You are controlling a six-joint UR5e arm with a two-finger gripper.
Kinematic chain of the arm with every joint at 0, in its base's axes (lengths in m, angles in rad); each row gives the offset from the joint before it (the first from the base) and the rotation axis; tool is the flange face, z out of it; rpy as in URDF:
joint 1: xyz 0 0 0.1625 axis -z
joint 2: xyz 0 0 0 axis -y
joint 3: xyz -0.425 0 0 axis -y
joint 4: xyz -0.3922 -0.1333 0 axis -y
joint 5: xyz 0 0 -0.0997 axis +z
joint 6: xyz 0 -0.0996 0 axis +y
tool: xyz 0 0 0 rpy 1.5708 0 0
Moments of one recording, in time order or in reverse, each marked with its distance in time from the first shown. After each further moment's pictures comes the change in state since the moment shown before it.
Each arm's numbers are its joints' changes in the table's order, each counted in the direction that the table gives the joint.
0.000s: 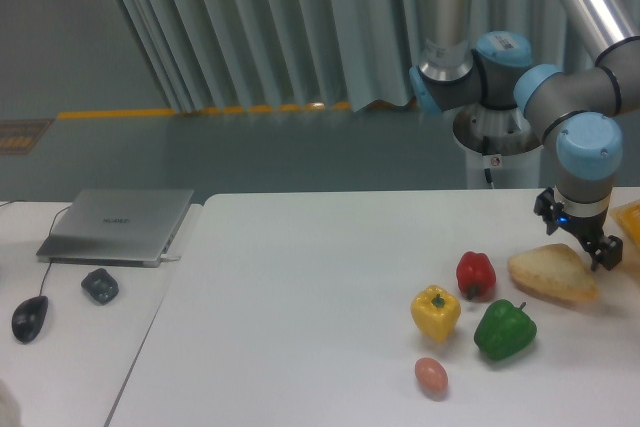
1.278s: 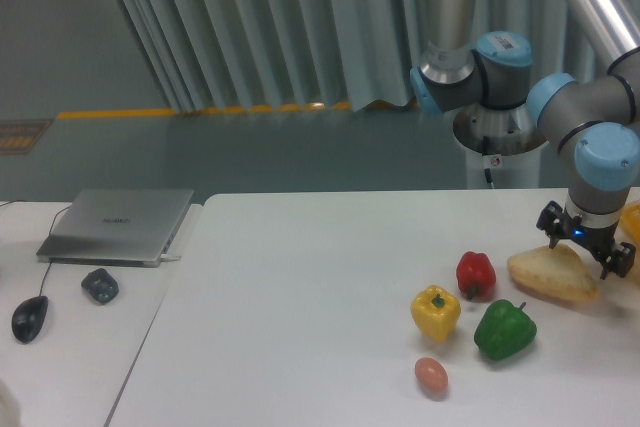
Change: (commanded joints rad) arm -0.006 -0.058 0.064 -0.003 0.066 0.141
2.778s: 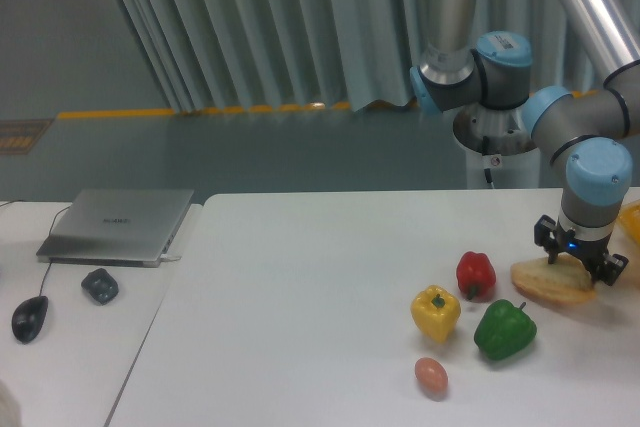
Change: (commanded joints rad) arm 0.021 -0.021 0.006 0.018 -0.009 0.048
